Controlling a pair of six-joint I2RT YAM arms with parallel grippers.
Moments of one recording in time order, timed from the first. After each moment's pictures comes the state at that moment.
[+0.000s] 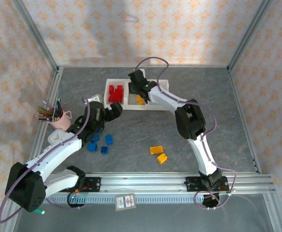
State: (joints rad) left arm -0.41 1.08 0.68 -0.15 -0.13 -0.78; right arm 0.65 2.30 1.97 -0.46 0.32 0.36
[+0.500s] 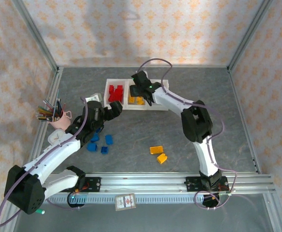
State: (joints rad) left arm -0.41 1.05 0.69 -0.15 -0.10 -0.78; right arm 0.65 2.12 1.77 -0.48 0.25 0.37
